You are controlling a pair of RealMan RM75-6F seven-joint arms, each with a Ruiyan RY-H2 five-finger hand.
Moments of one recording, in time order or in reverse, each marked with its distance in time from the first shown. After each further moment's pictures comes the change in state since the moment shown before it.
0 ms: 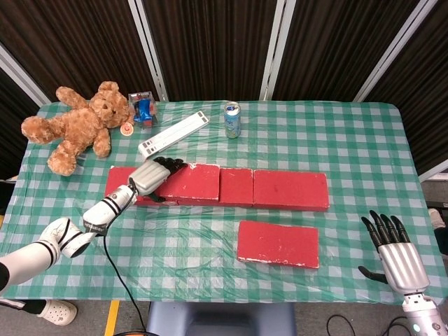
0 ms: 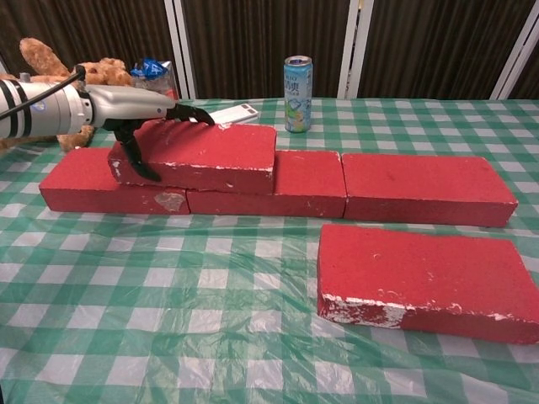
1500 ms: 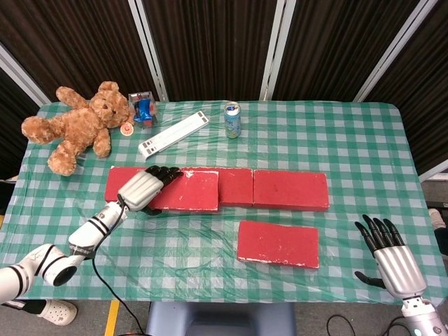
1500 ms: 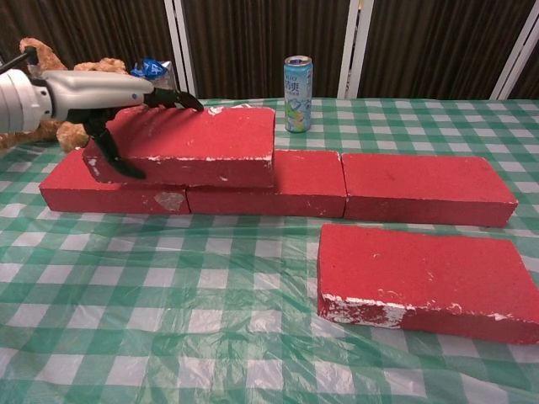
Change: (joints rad) left arm 0.147 0.169 -0.119 -0.391 -0.108 0.046 0.302; right arm 0.002 0.018 -0.029 0.006 -0.059 0.011 0.043
